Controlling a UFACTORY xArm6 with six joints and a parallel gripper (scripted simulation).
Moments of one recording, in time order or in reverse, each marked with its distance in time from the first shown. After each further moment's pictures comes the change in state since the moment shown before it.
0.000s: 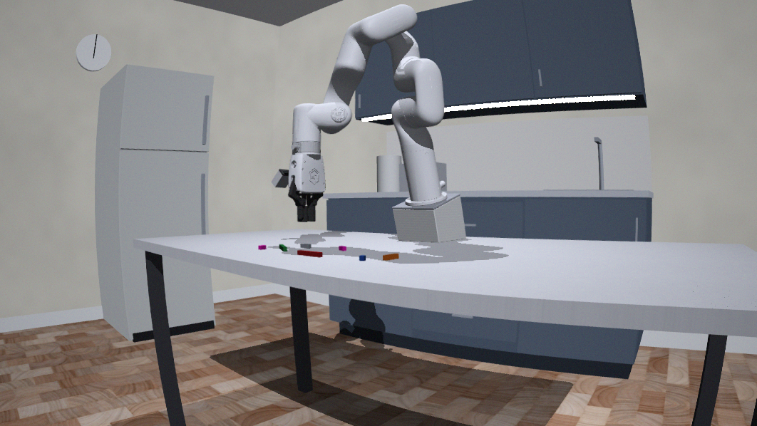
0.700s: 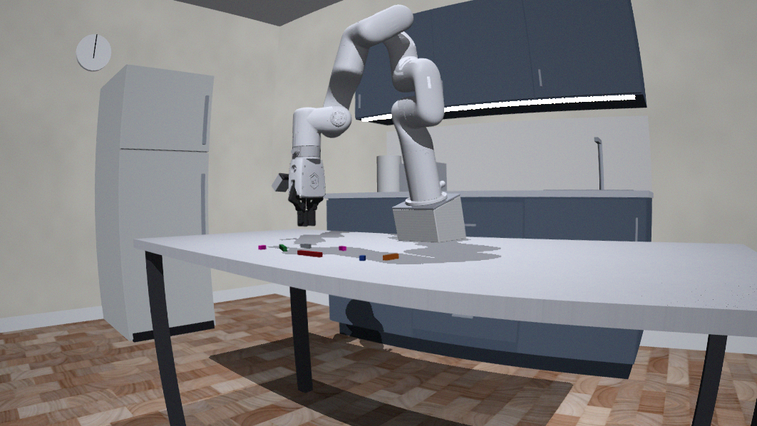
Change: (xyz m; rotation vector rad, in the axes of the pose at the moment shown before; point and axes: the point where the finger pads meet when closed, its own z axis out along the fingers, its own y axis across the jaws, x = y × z) arm 0.000 0.000 0.011 -0.001 0.000 0.000
